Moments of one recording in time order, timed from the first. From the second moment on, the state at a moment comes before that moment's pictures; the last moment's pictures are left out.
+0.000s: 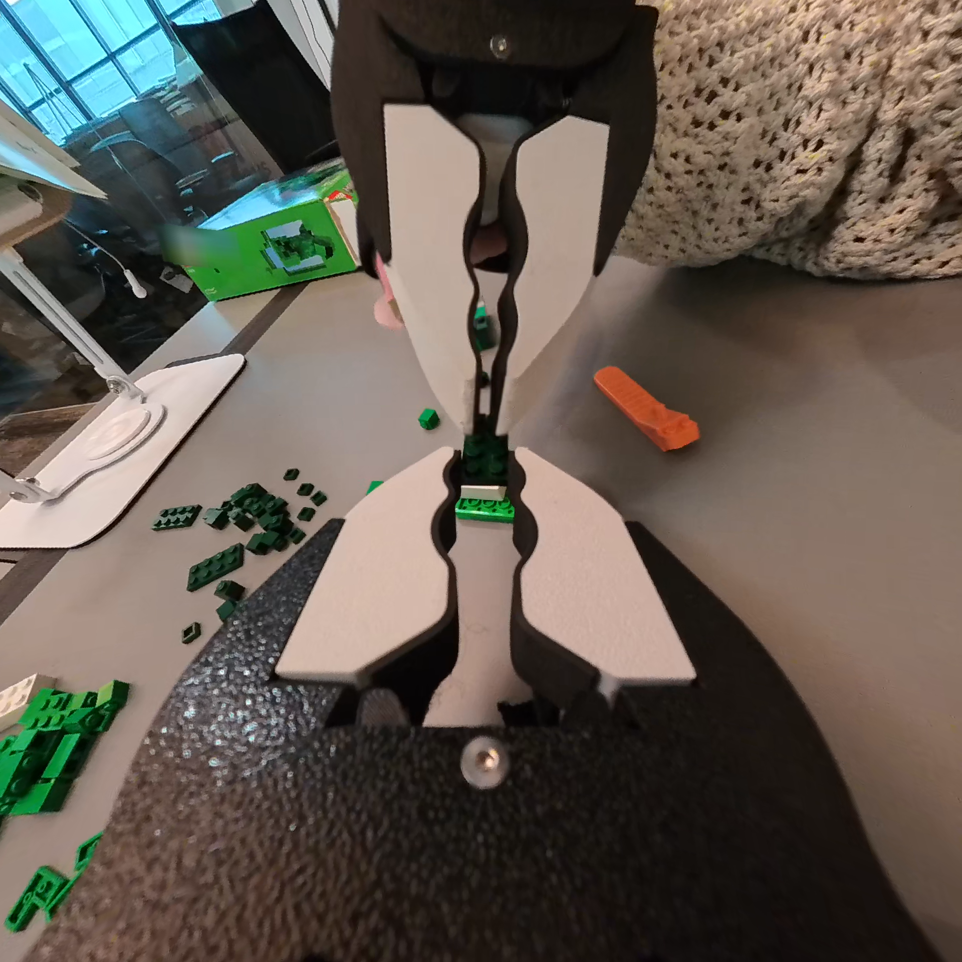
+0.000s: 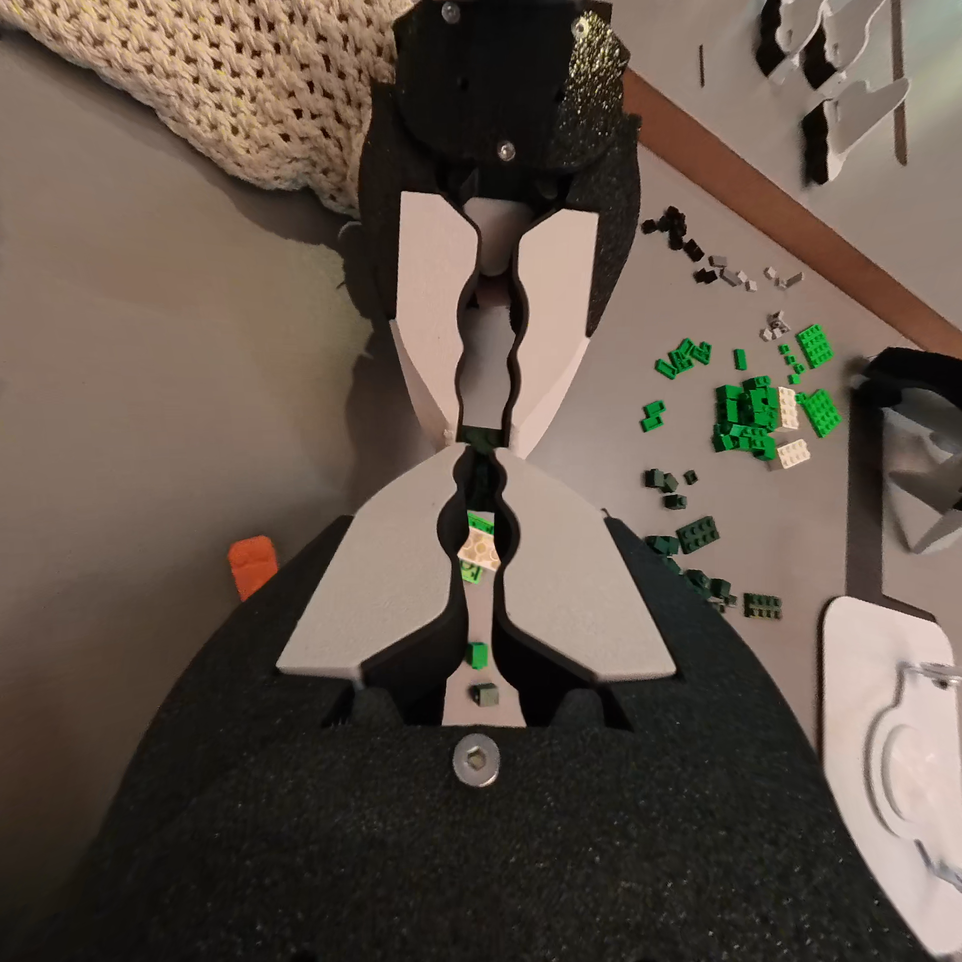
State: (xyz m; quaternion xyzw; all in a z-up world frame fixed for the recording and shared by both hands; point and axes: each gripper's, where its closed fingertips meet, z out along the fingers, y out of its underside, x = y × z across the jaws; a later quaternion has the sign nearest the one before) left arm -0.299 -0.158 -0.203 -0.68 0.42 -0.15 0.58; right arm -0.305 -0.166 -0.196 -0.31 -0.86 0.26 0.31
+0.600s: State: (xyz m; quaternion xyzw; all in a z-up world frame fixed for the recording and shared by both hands) left arm -0.304 -0.154 -0.198 -0.68 0.40 -0.16 0.59; right arm -0.309 -0.151 -0.183 -0.26 -0.86 0.20 0.40
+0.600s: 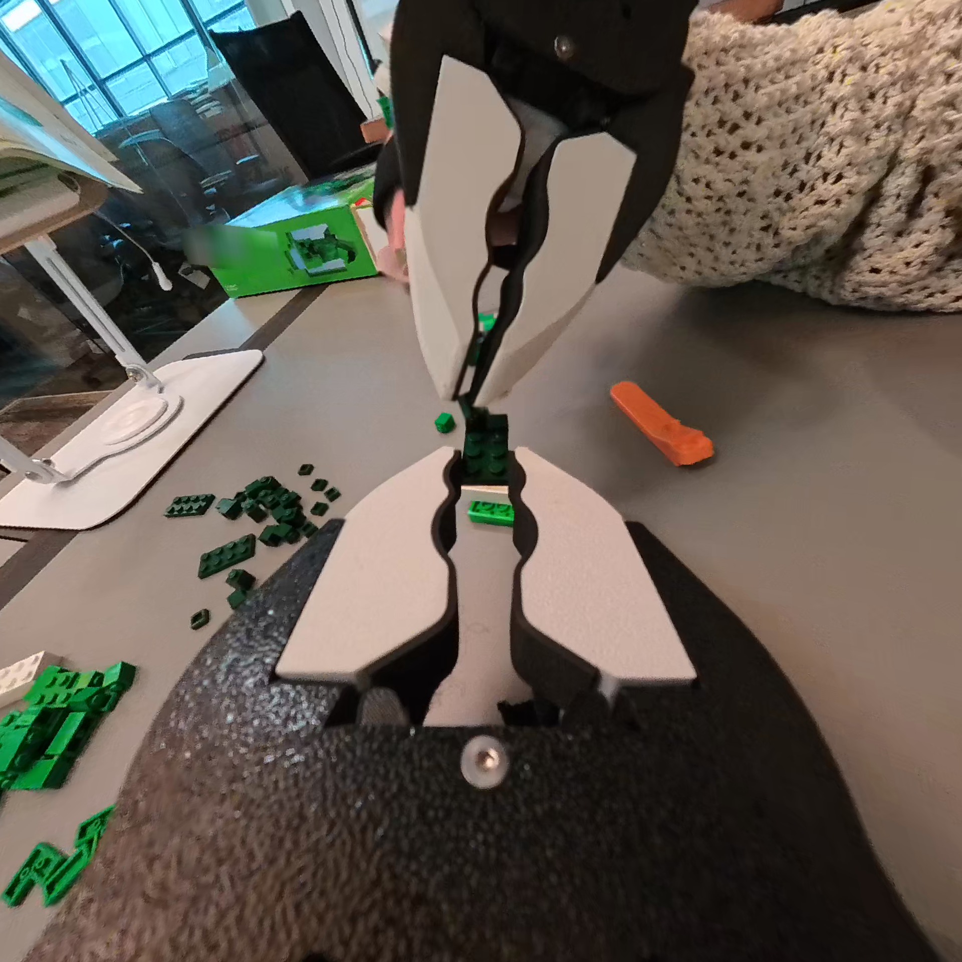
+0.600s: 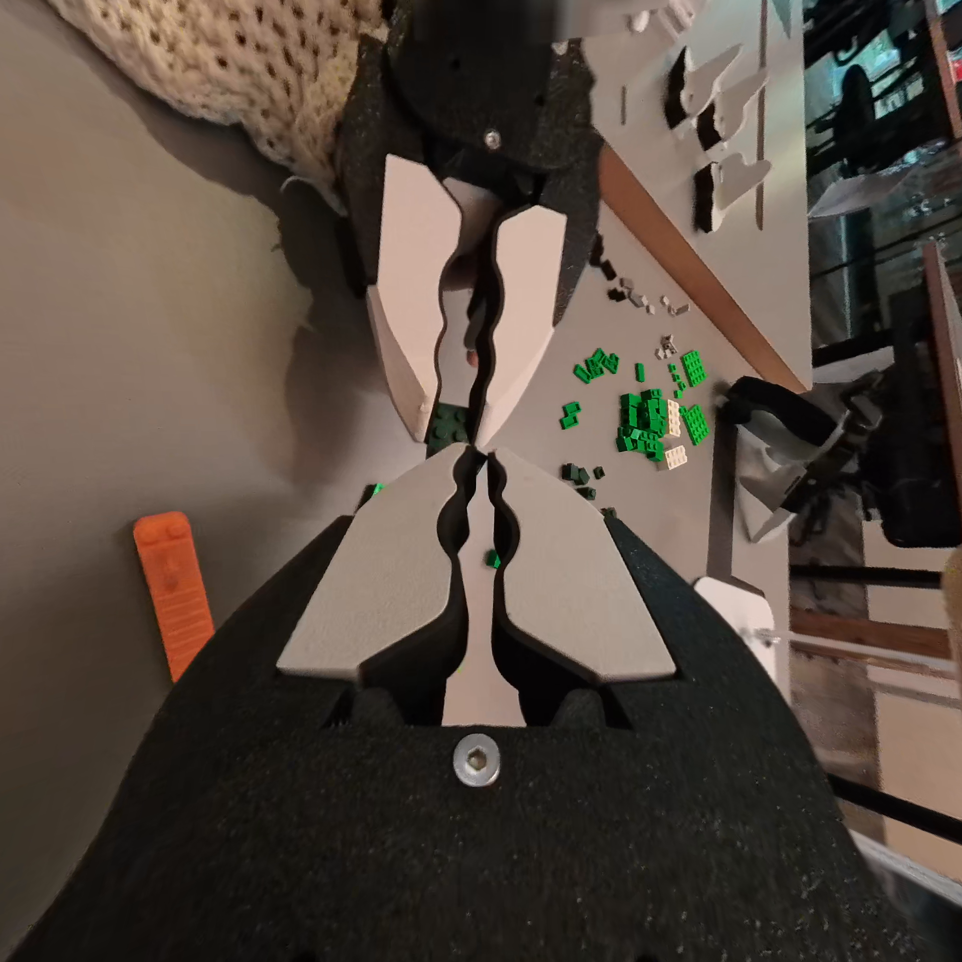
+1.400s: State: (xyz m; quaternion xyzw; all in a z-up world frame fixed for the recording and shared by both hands) left arm -0.347 -0.134 -0.255 -0.84 0.32 -0.04 0.44; right arm -0.252 -0.139 -0.159 -0.33 -0.63 0.32 0.62
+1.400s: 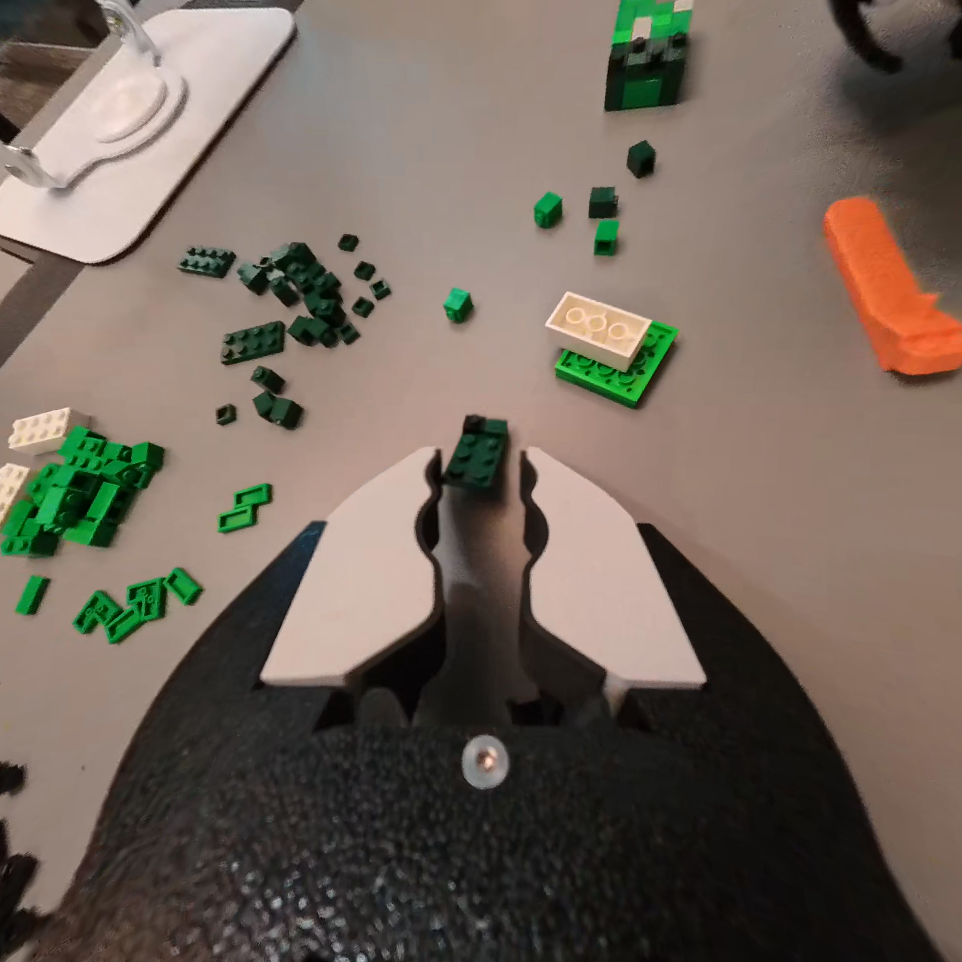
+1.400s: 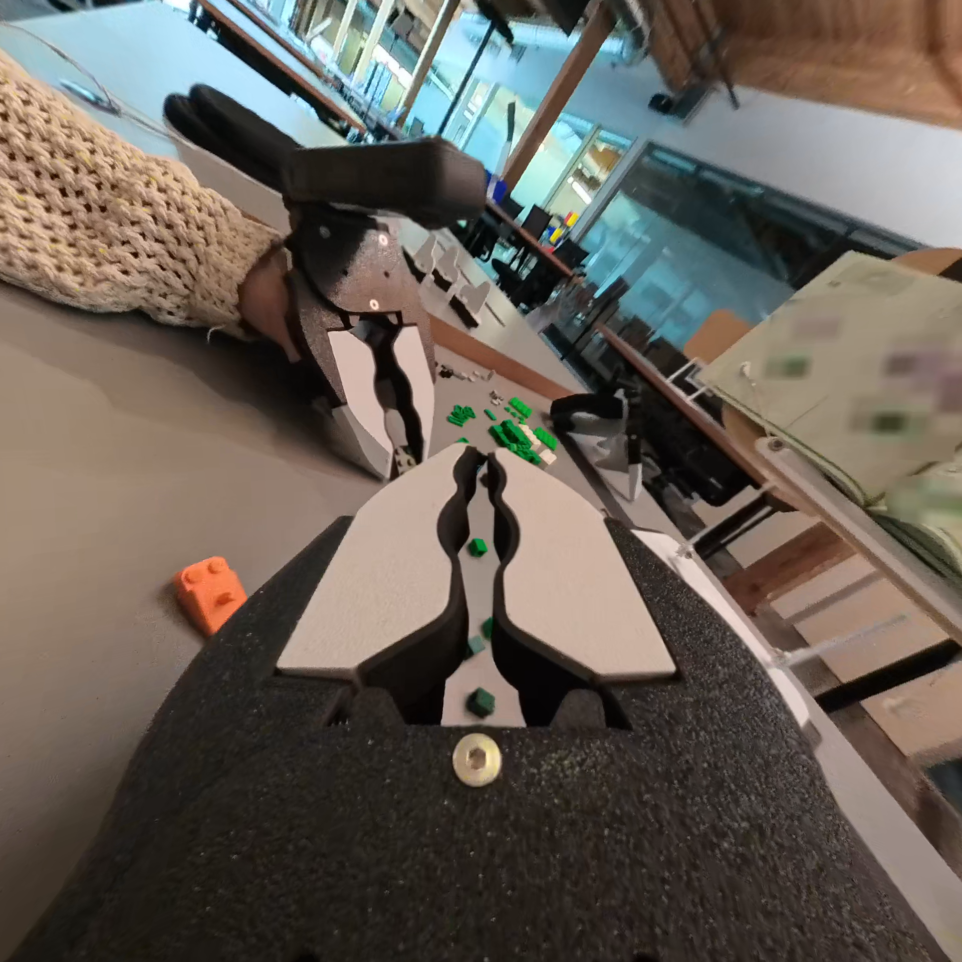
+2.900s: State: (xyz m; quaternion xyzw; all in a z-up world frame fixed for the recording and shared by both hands) left arm -0.148 -0.148 -0.175 -0.61 0.41 -0.03 0.68; right arm -0.155 -0.155 -0.174 -0.02 -0.69 0.30 0.66
